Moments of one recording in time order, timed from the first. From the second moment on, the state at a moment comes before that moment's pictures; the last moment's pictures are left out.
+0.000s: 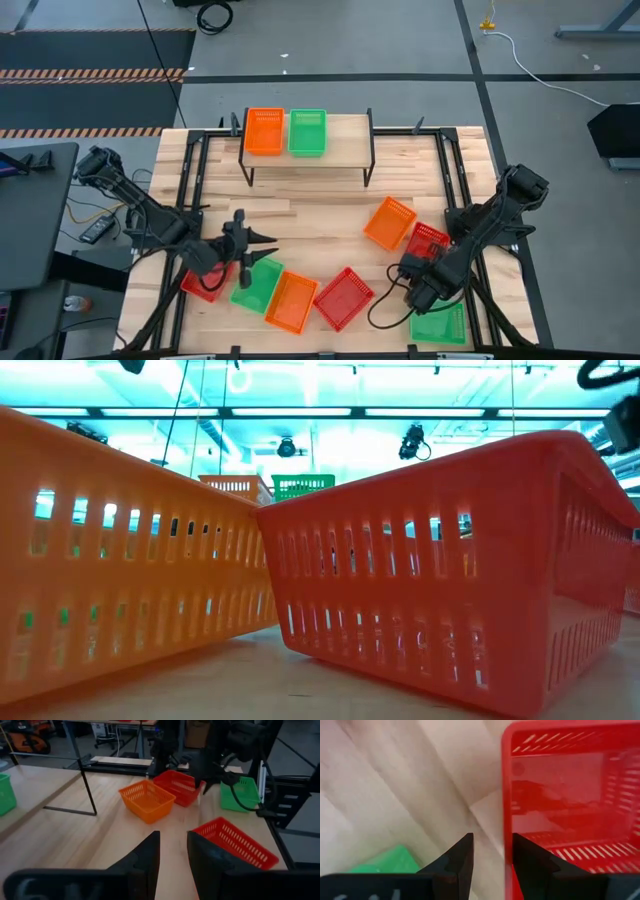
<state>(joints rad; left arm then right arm) -0.67 1.10 0.78 -0.09 -0.82 -0.35 0.80 1.60 0.95 -0.96 0.08 1.38</state>
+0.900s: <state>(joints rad) -0.67 1.10 0.78 -0.08 -0.81 -0.34 0.79 1.60 1.27 -1.48 0.25 1.37</state>
